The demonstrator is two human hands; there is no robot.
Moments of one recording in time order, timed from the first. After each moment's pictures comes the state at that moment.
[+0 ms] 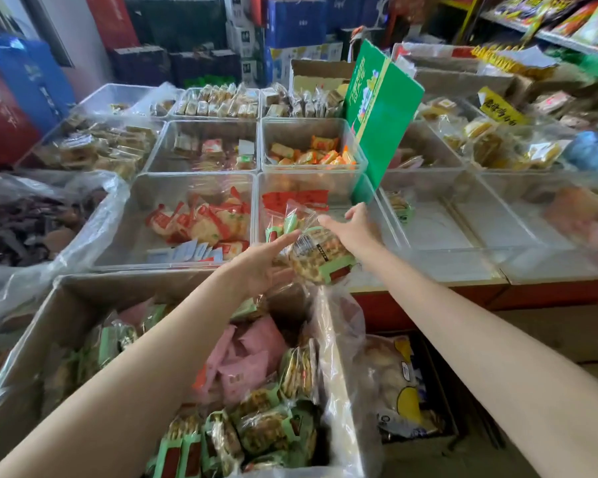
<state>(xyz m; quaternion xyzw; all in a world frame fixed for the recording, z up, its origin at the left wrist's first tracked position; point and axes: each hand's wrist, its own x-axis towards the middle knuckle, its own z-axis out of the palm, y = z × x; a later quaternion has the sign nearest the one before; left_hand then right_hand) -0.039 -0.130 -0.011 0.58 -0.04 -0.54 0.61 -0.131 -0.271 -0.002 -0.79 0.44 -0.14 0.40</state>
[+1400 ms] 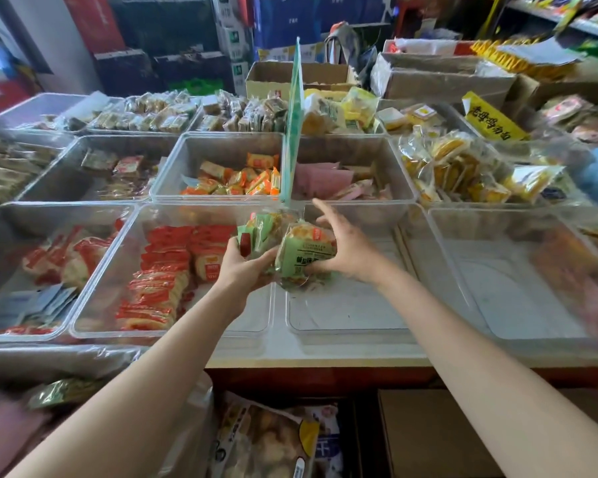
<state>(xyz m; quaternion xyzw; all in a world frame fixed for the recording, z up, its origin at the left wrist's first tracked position) -0.100 -0.416 -0.048 0.66 -0.06 -0.29 0.69 -0.196 -0.568 -0.024 -0.91 0.17 -0.07 0.37</state>
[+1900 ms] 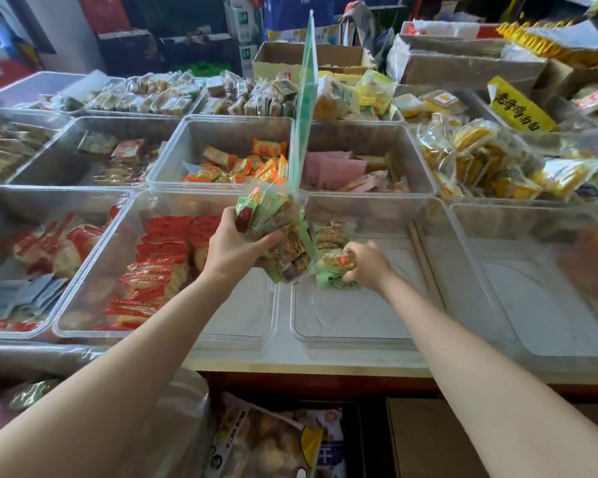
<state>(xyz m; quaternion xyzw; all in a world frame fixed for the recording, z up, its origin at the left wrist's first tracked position) -0.074 -0.418 -0.046 0.78 -0.16 -0.16 0.59 -0.173 -0.616 -0.118 -0.89 0.34 0.05 0.29</state>
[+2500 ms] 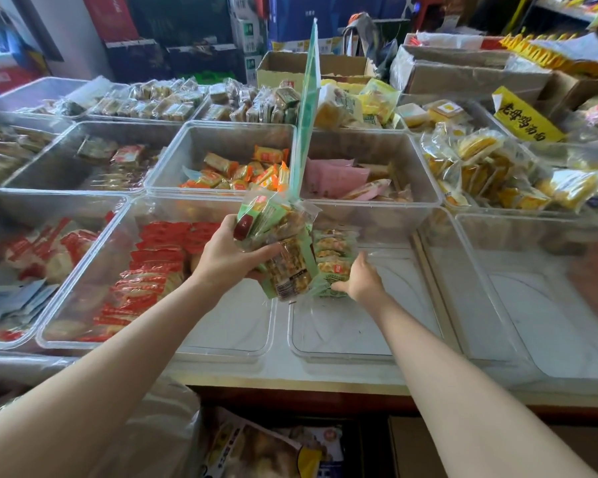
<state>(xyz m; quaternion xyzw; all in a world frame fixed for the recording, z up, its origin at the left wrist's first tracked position) -0.066 -0.415 -0.052 0.76 -0.21 -0.20 0.58 -0.154 -0.608 -0.141 -0.82 0.45 0.05 0.34</state>
